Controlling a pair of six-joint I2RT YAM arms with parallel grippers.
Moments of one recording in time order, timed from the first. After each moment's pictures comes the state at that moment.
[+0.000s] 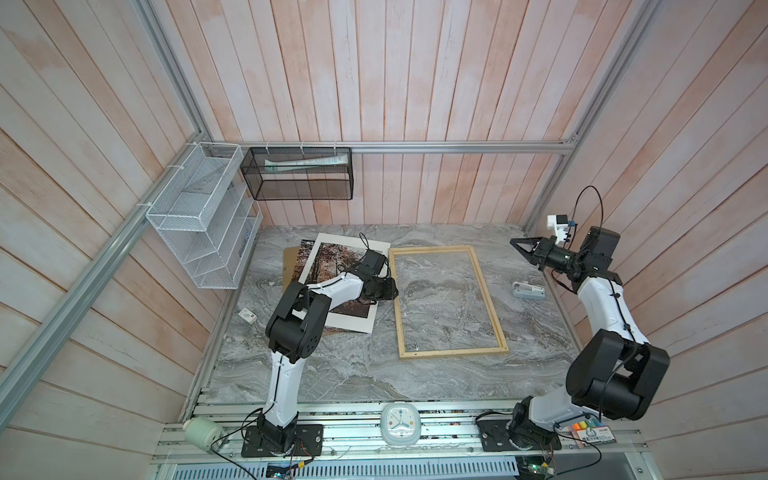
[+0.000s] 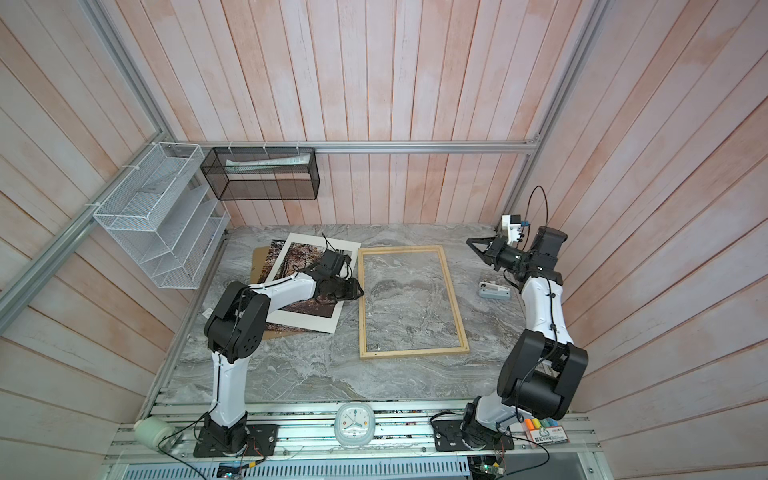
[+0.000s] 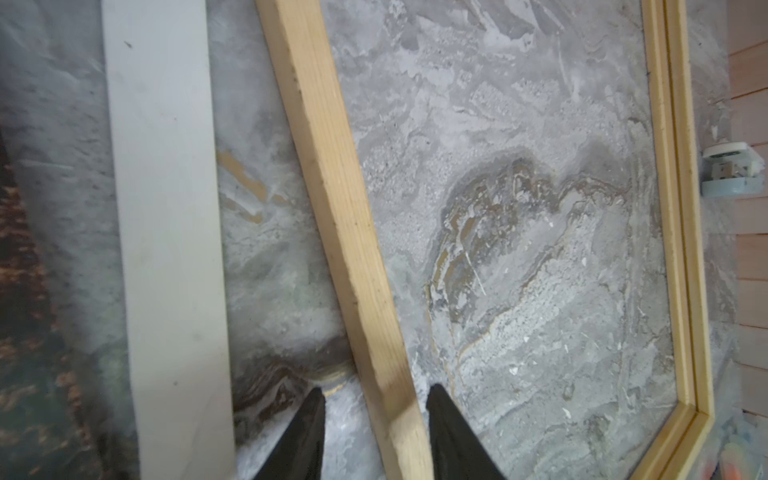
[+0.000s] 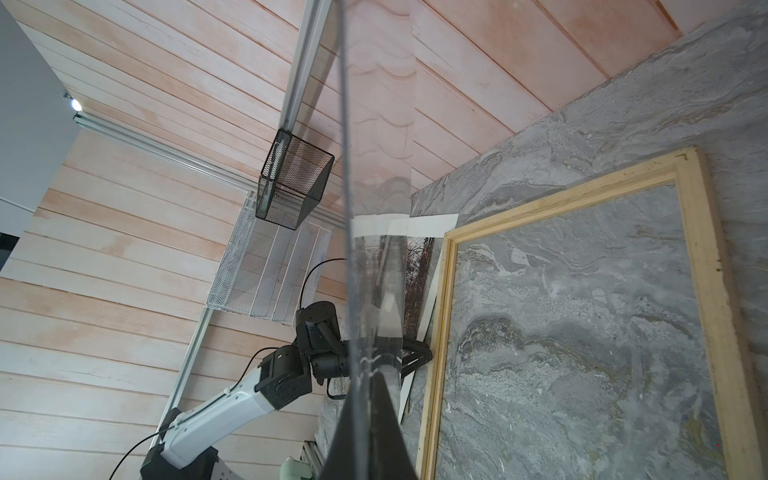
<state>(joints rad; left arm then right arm) -0.52 2.11 1.45 -0.31 0.30 -0.44 -0.38 1.52 1.23 -0.18 -1.23 0.65</state>
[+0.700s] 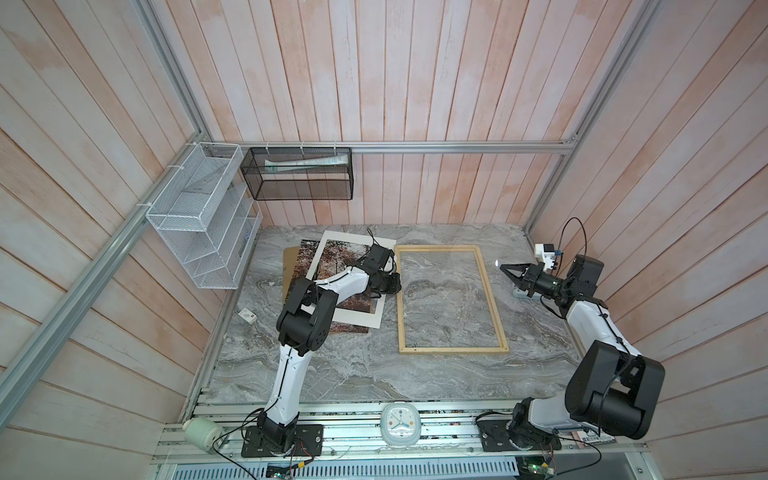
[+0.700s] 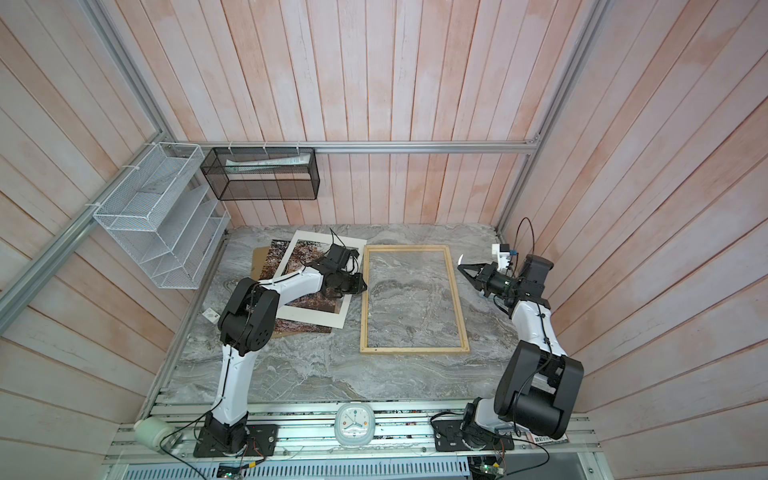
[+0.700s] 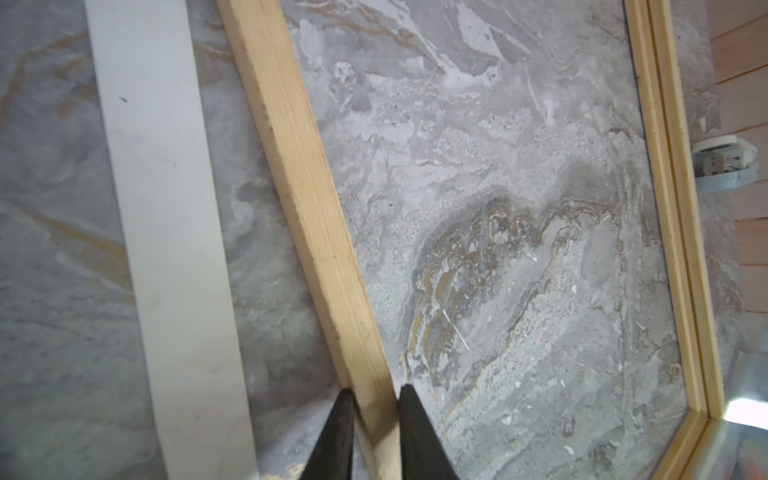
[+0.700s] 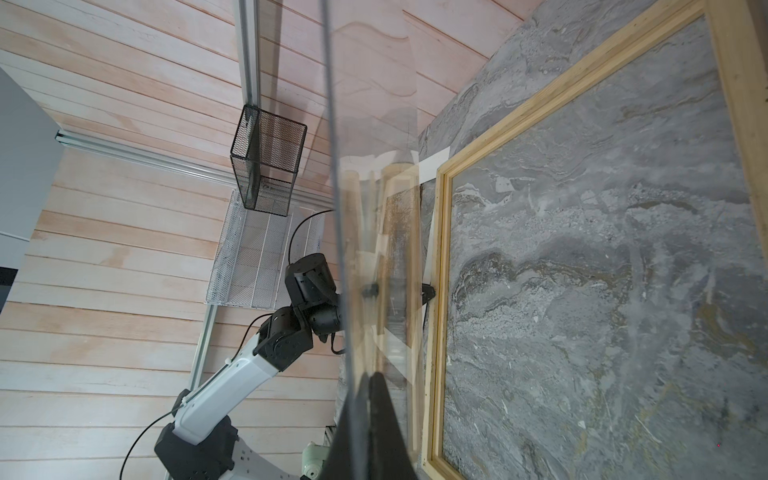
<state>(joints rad) -0.51 2.23 1.64 -0.36 0.33 -0.35 -0.38 1.42 0.91 -0.04 -1.23 0.72</state>
